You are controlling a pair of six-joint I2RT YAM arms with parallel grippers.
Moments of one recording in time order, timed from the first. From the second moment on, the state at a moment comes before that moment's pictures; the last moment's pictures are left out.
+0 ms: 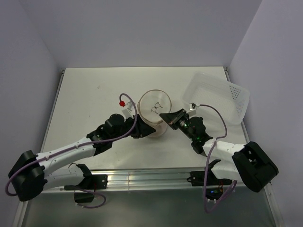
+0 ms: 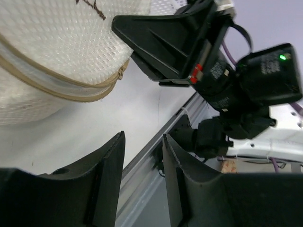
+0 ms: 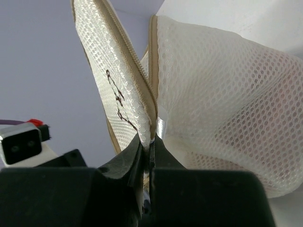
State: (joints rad) left arm -0.87 1.08 0.61 0.19 0.16 -0.93; right arm 0.56 1.18 0.26 0.84 -0.06 1.25
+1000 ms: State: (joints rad) left arm -0.93 1.34 0.60 0.51 -0.06 -1.13; right arm 0.66 1.13 0.24 0.82 0.10 1.22
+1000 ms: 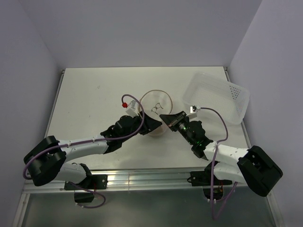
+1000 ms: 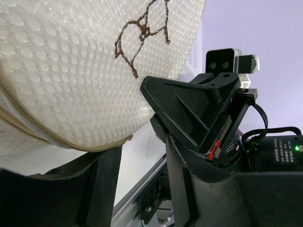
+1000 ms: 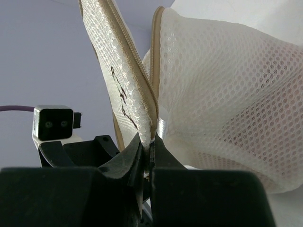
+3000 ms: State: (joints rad) left arm -0.82 0.97 0.52 0.04 -0.20 -0.81; right arm 0.42 1.28 0.58 0.40 -0.52 0.85
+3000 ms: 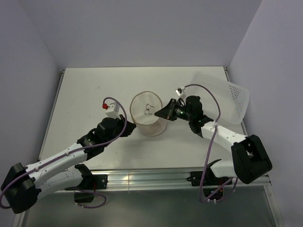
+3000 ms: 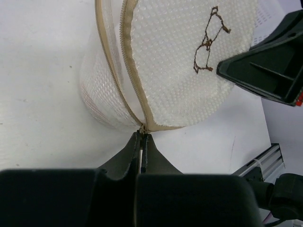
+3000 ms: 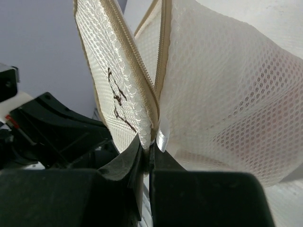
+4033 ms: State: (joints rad) left arm -0.83 1.15 0.54 0.37 -0.03 -0.86; right arm 0.61 0.95 0.57 0.08 -0.14 0.84
